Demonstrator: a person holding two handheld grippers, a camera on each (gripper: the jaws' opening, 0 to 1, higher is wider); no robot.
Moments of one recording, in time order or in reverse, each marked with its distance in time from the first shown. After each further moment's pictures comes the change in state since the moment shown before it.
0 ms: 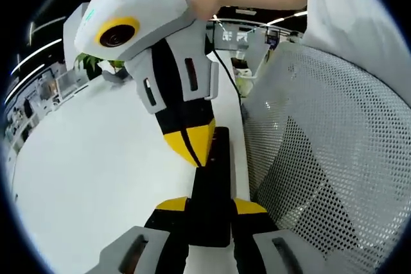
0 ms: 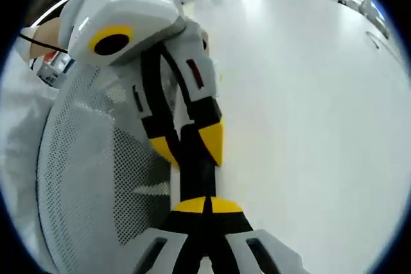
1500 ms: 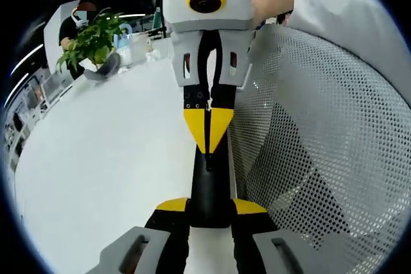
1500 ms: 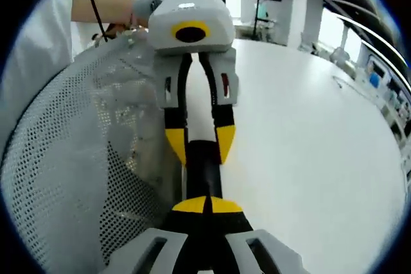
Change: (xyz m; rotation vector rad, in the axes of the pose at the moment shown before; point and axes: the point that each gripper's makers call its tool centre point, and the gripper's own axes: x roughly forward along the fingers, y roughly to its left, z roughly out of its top) left arm -0.004 -0.016 -0.004 0.095 0.121 -0.078; right arm 0.000 0.026 -0.008 -0.125 -0.339 -0.318
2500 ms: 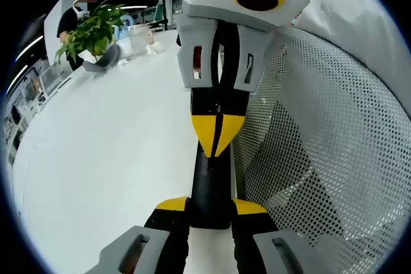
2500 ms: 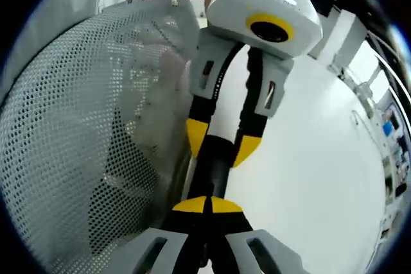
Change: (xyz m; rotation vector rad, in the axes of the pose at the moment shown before) left arm 0.002 0.002 0.000 -0.043 0.051 -0.018; right arm 0.004 0.002 0.000 -0.275 0.155 0.018
